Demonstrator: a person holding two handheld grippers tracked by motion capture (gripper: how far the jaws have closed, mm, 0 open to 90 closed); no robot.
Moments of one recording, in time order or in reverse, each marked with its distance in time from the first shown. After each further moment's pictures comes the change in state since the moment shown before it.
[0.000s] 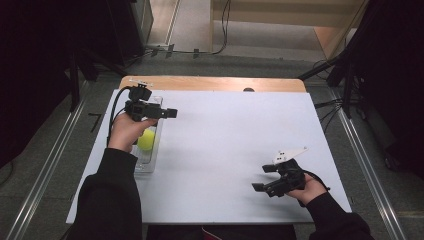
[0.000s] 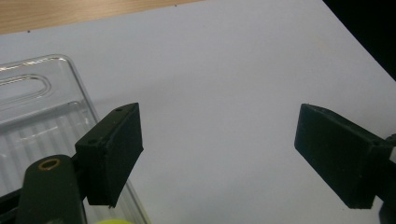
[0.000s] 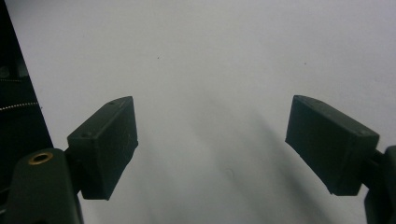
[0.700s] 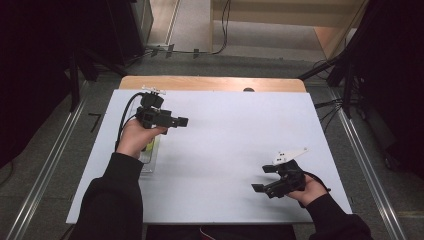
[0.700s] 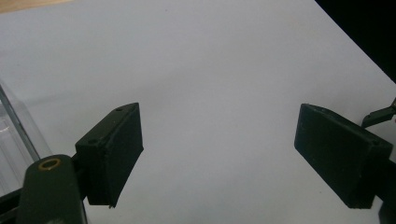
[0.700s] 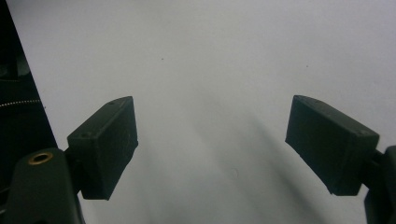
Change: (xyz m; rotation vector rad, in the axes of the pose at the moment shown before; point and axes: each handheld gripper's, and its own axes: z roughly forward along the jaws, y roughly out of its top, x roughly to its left) left arm -0.025 -0.011 0.014 0.032 -0.060 0.057; right arm 0.005 0.001 -0.002 -0.001 -0.013 -0.008
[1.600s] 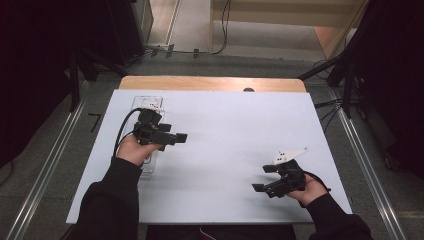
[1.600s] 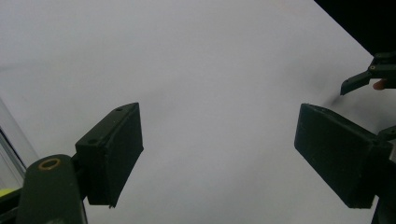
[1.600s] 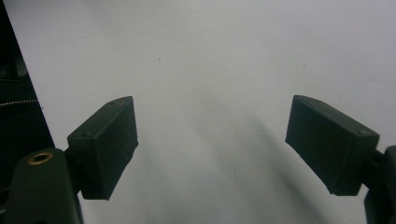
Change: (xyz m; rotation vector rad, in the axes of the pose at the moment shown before) left arm -0.016 -0.040 -0.006 0.004 -0.043 0.040; right arm -0.001 -0.001 0.000 -0.001 -0.003 0.006
